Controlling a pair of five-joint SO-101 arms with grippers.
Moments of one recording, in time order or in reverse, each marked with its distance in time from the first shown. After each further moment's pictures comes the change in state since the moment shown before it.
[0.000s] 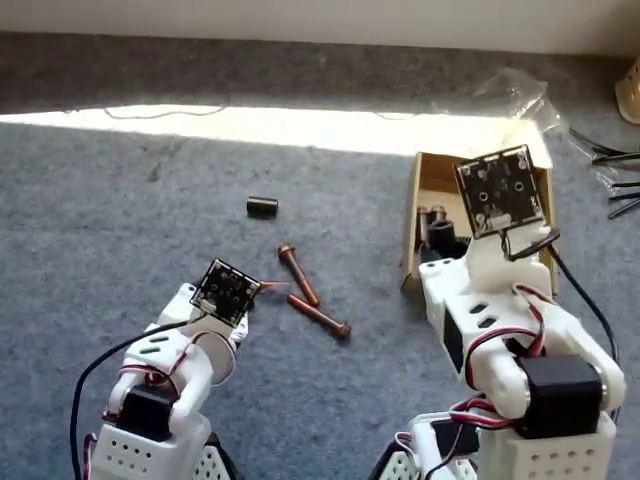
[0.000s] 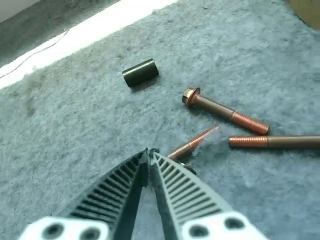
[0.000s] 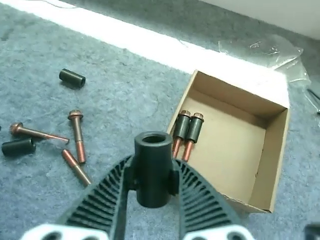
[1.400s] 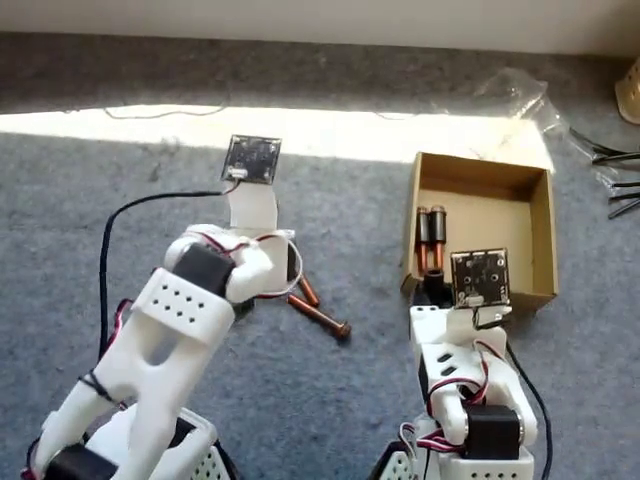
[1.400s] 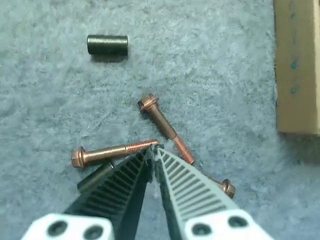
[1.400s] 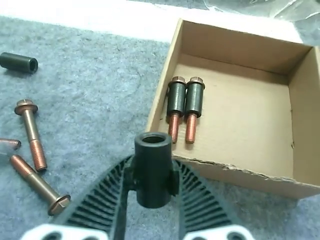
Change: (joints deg) left arm 9.6 71.6 -52.3 2.1 38.0; right arm 4.9 -41.2 58.4 -22.6 -6.1
